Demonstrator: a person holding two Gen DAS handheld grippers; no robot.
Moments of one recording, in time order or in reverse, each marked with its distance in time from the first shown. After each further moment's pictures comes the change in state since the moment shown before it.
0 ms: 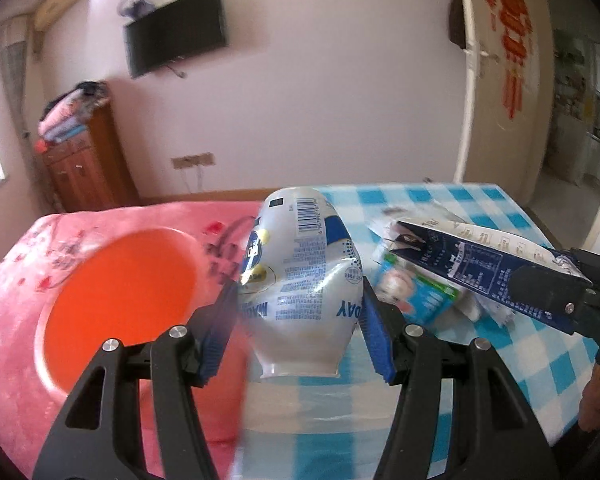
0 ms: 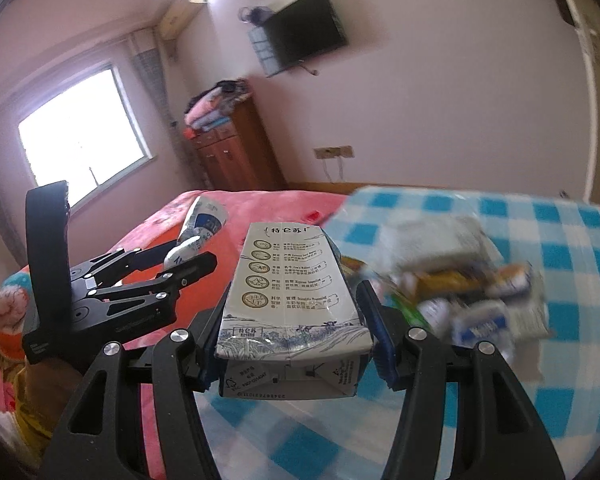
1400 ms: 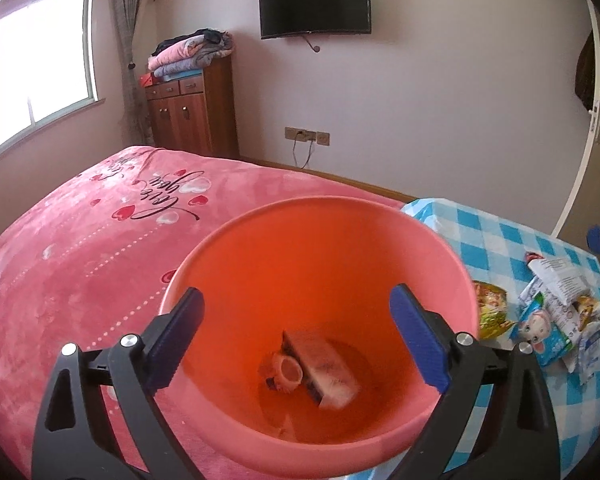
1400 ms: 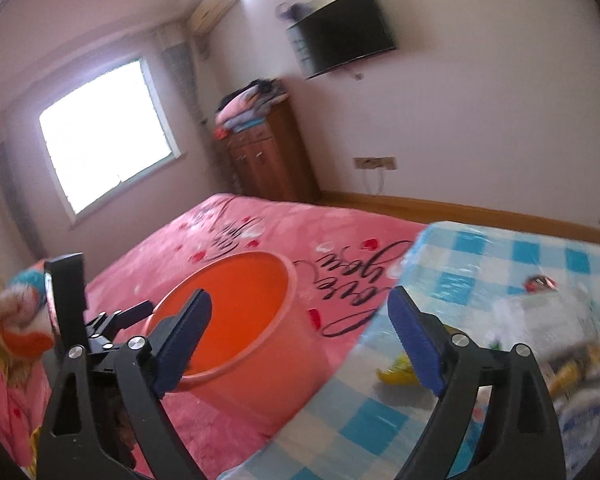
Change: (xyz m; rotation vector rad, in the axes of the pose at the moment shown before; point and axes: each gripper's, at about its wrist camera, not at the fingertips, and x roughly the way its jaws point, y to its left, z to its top) left arm 0.019 0.147 -0.020 -0.299 0.044 0.274; right arm 0.097 0.070 0.052 -0.019 -0.024 0.062
